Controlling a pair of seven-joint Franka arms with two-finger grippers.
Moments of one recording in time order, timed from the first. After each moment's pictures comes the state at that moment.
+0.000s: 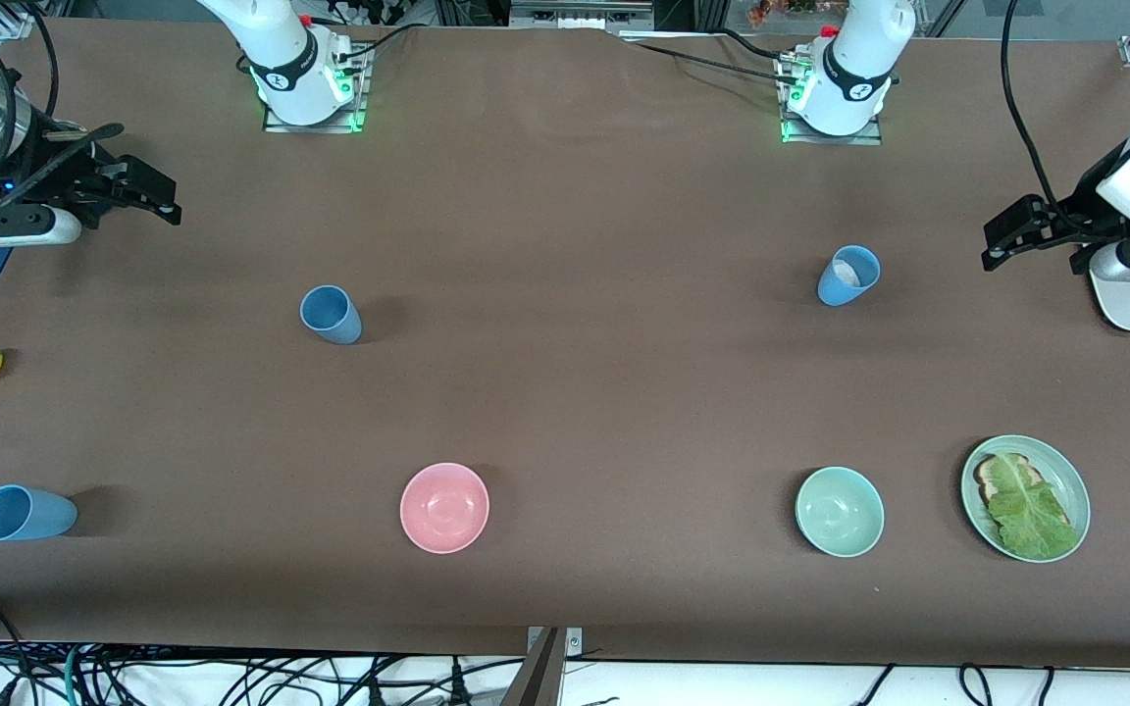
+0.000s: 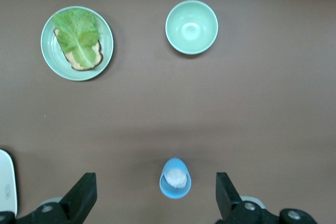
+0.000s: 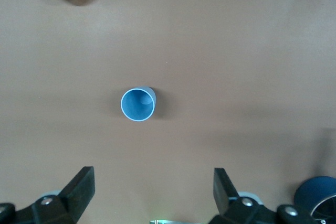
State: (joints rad) left arm 0.00 0.03 -0.04 -1.60 0.00 1.67 -0.04; right arm 0.07 -0.04 0.02 -1.70 0.05 1.59 0.04
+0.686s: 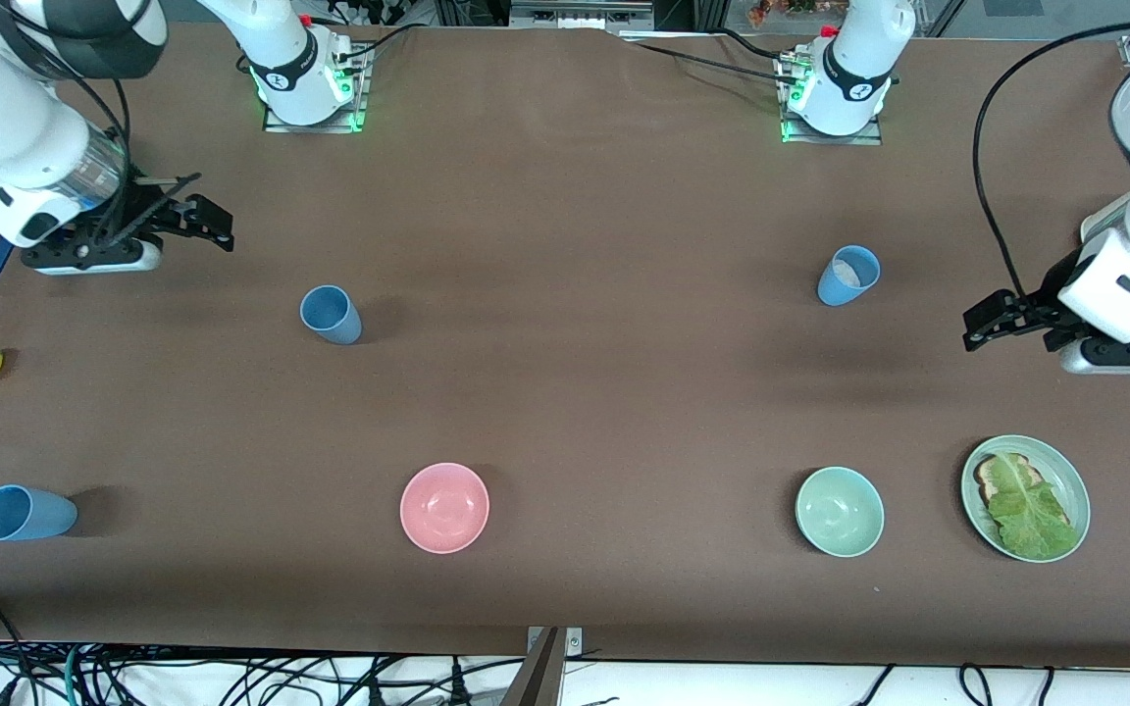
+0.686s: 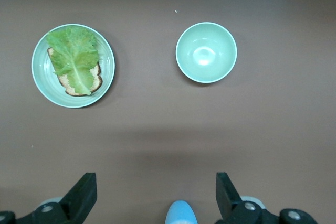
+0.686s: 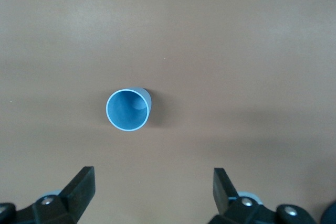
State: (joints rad) left arm 0.02 0.15 -0.04 -1.68 0.01 1.91 -0.04; right arm 0.08 -0.12 0.03 -2.07 0.05 1.90 0.04
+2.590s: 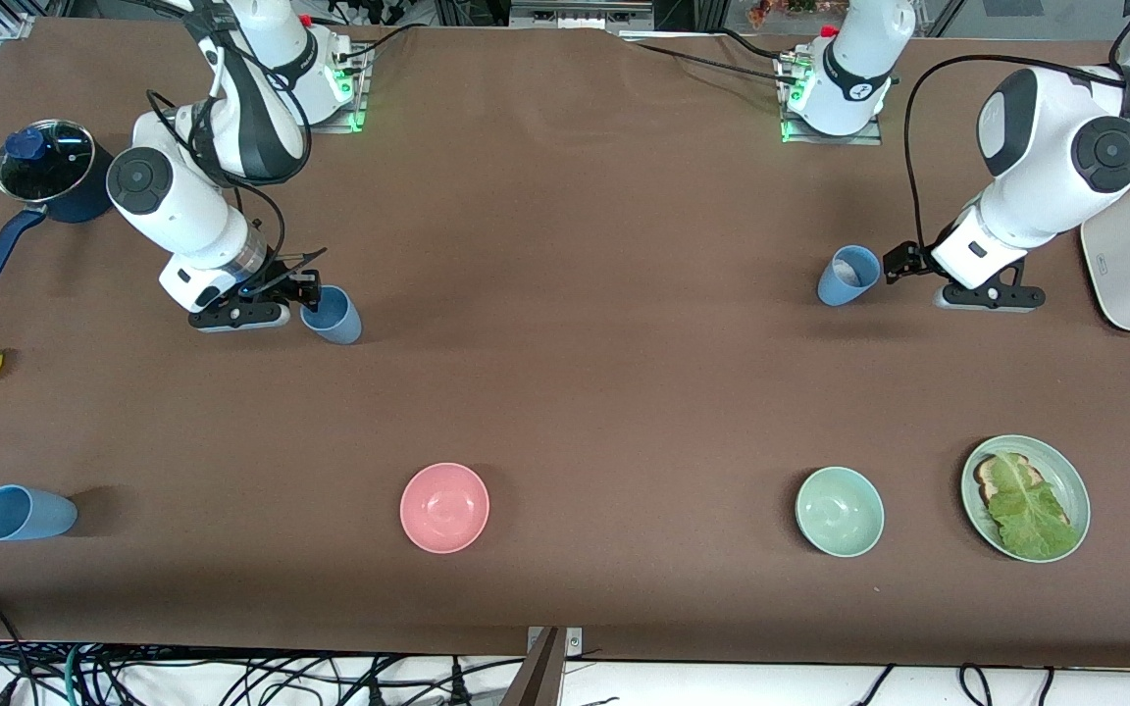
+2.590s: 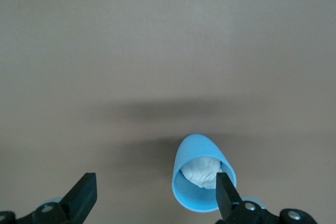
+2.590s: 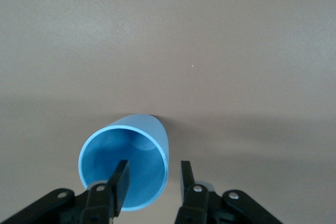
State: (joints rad) left arm 0.05 -0.08 -0.05 -2.36 0.01 2.17 0.02; right arm 0.10 0.10 0.10 -2.34 0.05 2.45 0.08
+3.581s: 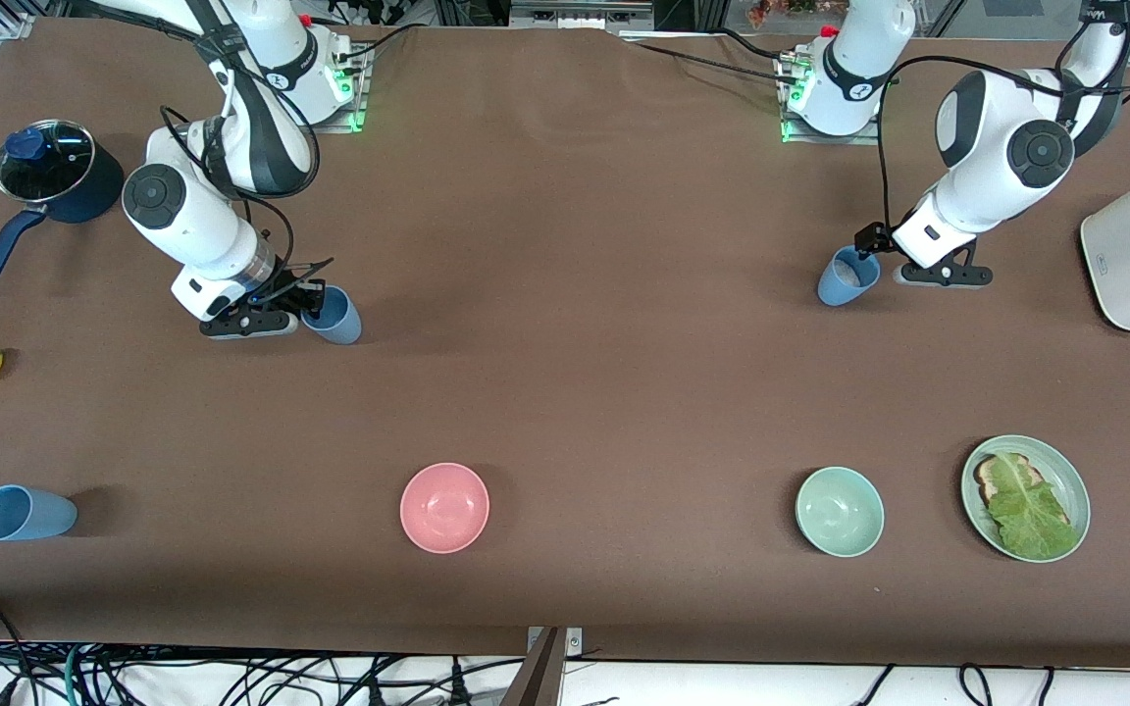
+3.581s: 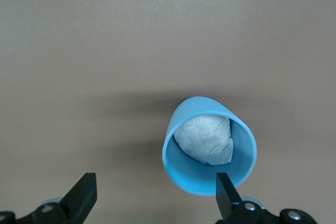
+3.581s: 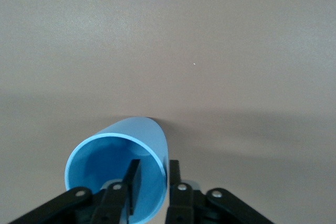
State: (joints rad) left arm 0.05 -0.11 -0.06 -2.58 0.01 2.33 0.02; right arm 0.10 0.15 0.10 -2.34 0.05 2.49 0.08
